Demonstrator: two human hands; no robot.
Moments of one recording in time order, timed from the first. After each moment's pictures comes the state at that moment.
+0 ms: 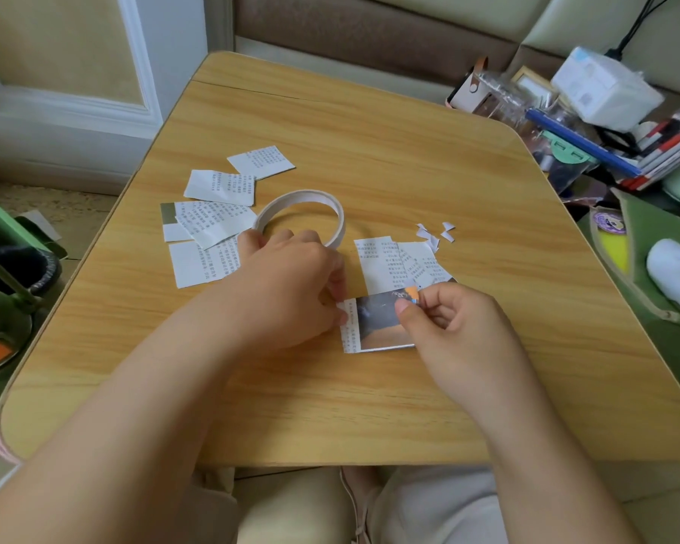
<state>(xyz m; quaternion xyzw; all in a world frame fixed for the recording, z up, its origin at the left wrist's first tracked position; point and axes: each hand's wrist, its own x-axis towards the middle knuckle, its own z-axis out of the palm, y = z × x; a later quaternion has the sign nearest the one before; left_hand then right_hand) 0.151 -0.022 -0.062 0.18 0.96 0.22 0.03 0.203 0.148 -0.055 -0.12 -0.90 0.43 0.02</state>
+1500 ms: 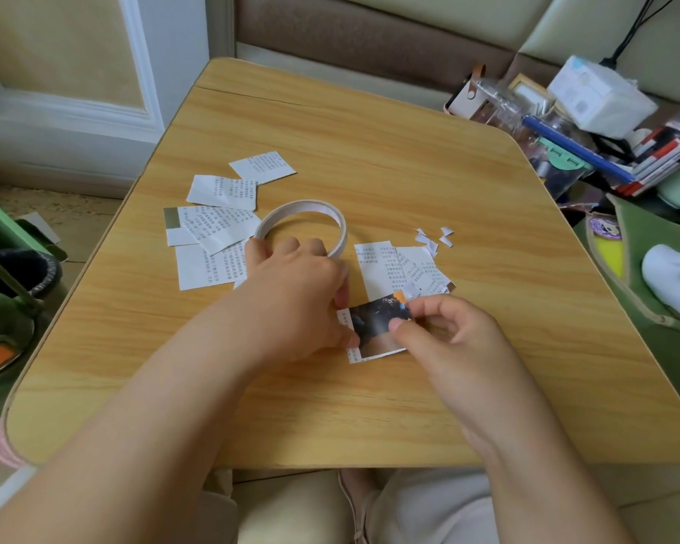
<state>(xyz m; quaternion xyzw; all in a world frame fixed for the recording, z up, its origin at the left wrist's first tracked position) 0.156 -0.014 -0.057 0.17 0.97 0.16 0.06 0.213 0.143 -0.052 -0.17 -0.84 0.52 -0.01</state>
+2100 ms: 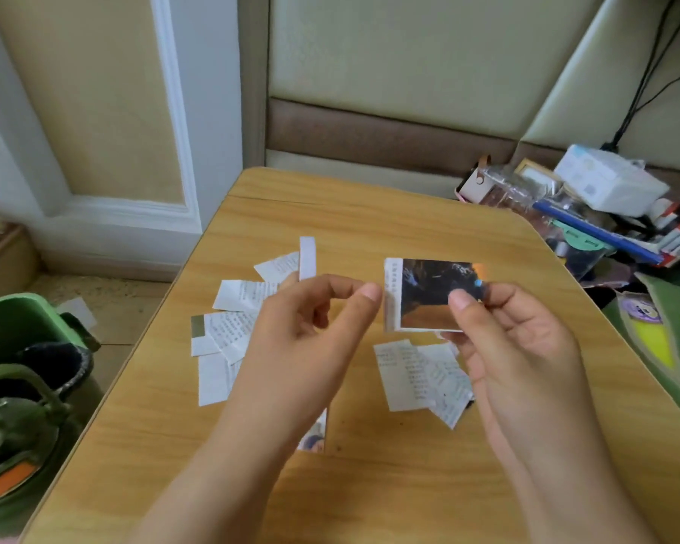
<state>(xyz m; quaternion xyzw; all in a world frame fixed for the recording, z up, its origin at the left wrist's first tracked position) 0.149 -0.017 -0.026 0.02 0.73 0.68 -0.10 0.156 0.133 -0.006 0.01 -0.67 0.72 0.14</state>
